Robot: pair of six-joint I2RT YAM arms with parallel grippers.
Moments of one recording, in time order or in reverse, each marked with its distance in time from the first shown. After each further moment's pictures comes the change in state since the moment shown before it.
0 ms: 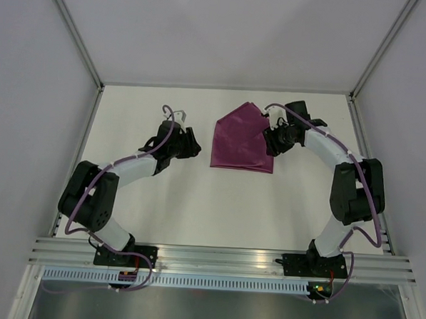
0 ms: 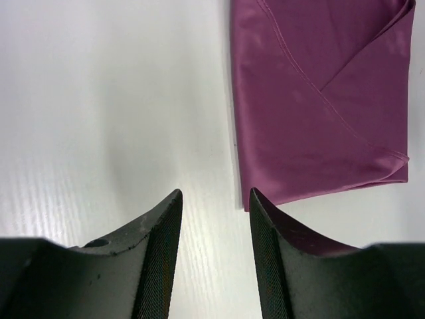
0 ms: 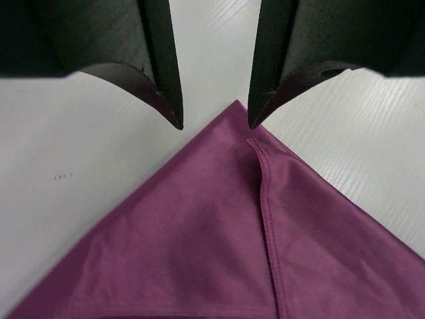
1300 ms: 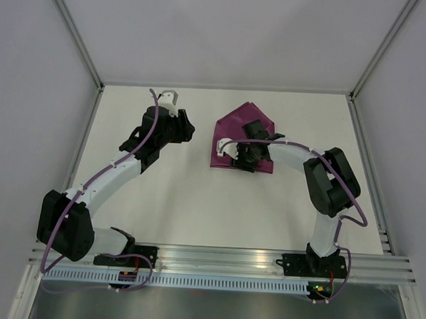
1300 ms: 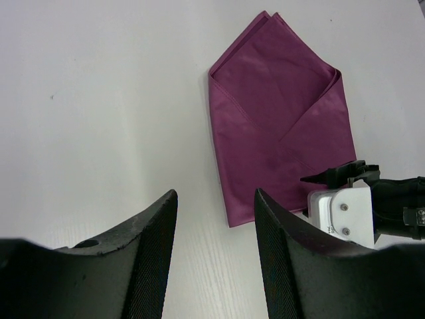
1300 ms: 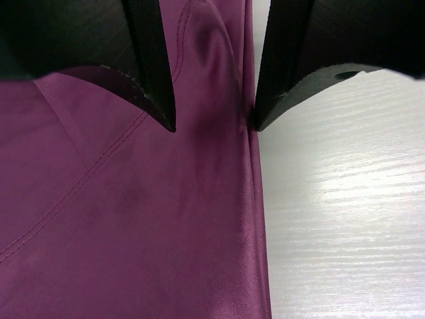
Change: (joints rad) left arm 0.011 -0.273 0.116 -0.211 -0.089 0.126; right arm 0.312 0.149 -0.074 0.182 0.013 -0.653
